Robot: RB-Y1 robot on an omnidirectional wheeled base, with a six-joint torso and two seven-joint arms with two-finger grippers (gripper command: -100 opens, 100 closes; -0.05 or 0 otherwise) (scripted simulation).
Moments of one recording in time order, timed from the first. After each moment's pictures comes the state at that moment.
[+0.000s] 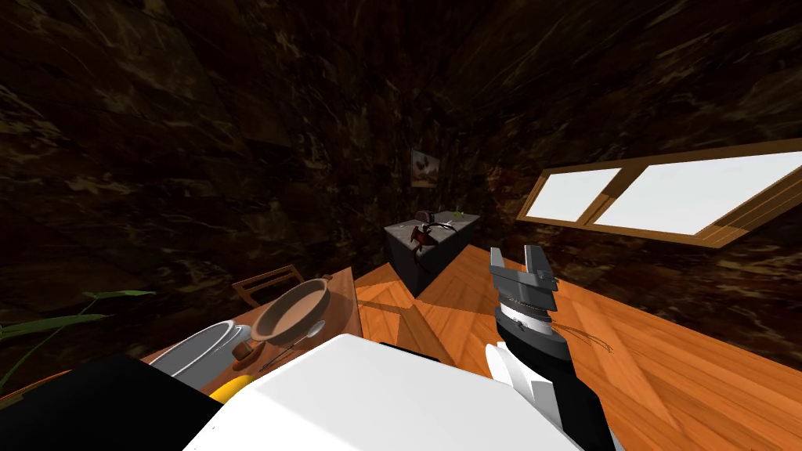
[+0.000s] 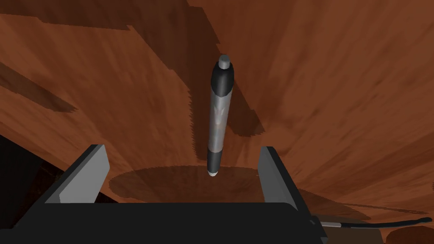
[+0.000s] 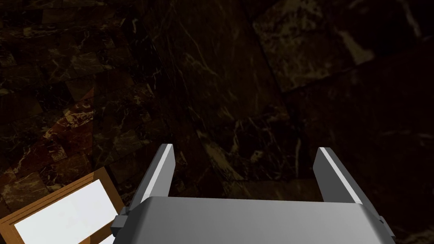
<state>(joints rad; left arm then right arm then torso) 0.13 0.21 0.27 -0.50 -0.52 -0.07 -0.47 0.49 -0.04 0.04 -2.36 -0.08 -0.57 0.09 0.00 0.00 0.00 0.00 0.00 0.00</state>
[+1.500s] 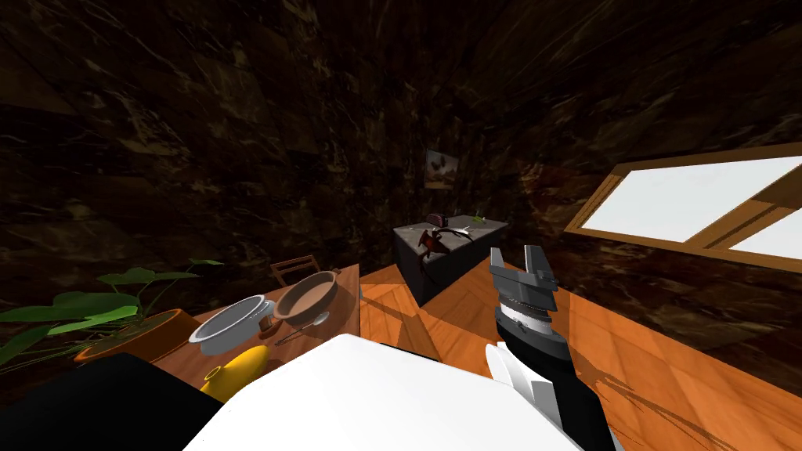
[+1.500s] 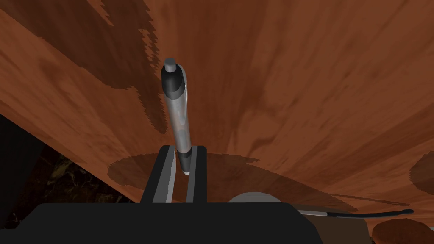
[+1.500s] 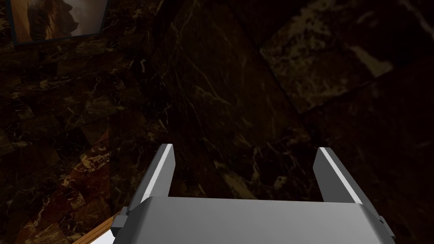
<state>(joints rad) 0.14 0.36 0.04 -0.46 -0.59 -0.17 -0.25 0.49 -0.04 0.04 -2.36 -0.08 -0.57 0.09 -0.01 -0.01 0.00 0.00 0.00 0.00</state>
